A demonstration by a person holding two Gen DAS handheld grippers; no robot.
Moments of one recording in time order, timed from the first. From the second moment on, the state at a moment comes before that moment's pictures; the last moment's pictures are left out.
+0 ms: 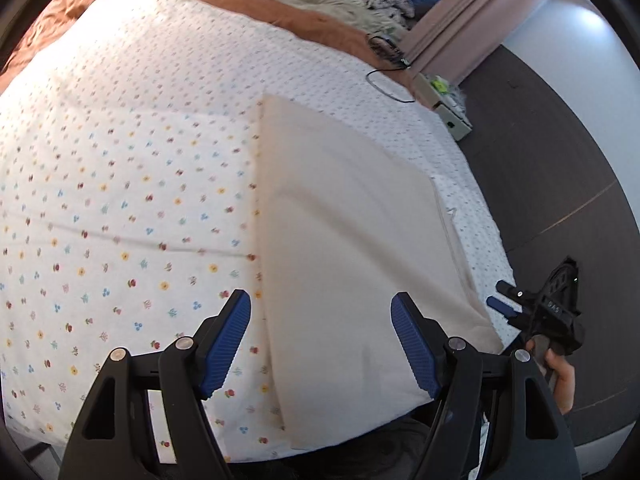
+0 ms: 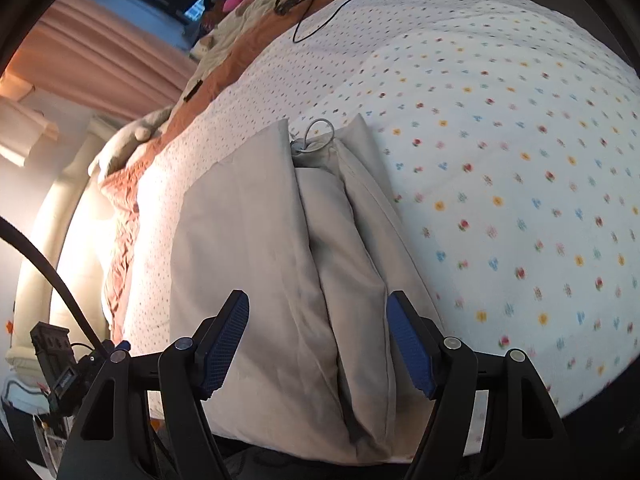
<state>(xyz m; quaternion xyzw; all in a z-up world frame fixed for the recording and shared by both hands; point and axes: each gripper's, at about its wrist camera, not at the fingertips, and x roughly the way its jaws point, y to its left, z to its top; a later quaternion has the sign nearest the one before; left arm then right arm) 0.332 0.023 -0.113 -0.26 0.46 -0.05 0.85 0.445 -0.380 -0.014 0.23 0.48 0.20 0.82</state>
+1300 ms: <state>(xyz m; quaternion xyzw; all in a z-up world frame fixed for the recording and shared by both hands) 0.348 -0.017 -0.171 -0.26 0.52 -0.10 0.81 0.476 -0.359 -0.030 0.16 0.45 0.19 0.85</state>
